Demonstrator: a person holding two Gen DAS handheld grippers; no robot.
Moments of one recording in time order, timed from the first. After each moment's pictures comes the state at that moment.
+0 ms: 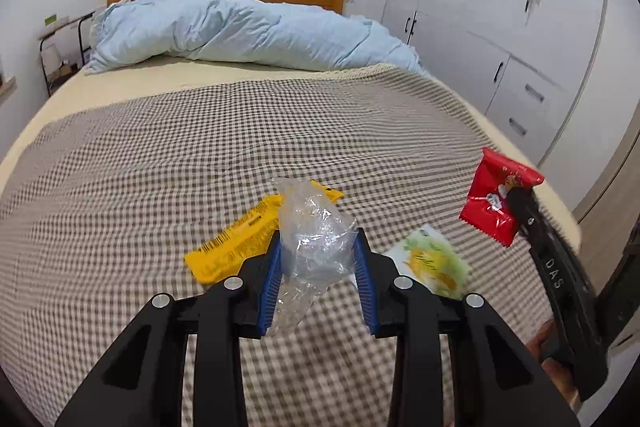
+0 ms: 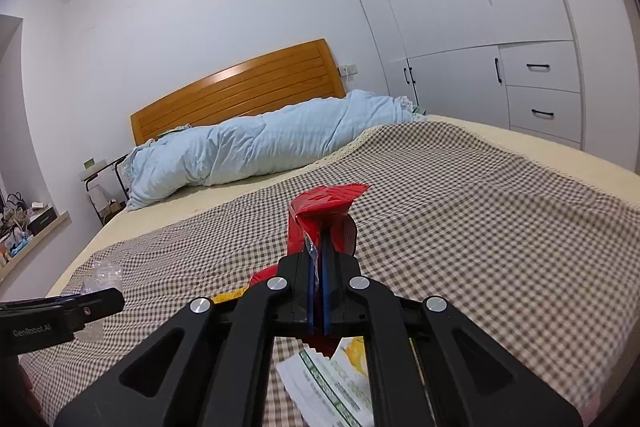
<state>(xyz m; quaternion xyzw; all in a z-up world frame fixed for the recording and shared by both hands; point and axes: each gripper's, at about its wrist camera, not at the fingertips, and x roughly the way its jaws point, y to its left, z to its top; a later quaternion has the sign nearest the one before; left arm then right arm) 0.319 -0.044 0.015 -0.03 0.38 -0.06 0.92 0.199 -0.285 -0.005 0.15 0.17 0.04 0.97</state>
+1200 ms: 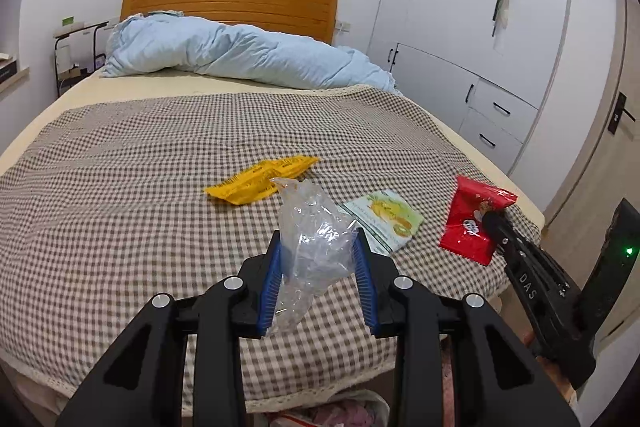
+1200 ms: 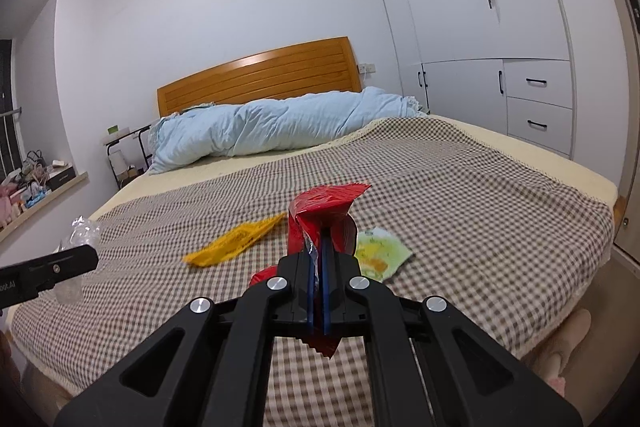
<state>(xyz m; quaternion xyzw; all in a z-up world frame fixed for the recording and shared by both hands) 0.149 -0.032 0.006 -0.05 0.31 -0.08 0.94 0.062 -0.282 -0.022 0.09 0.18 0.07 0.98</state>
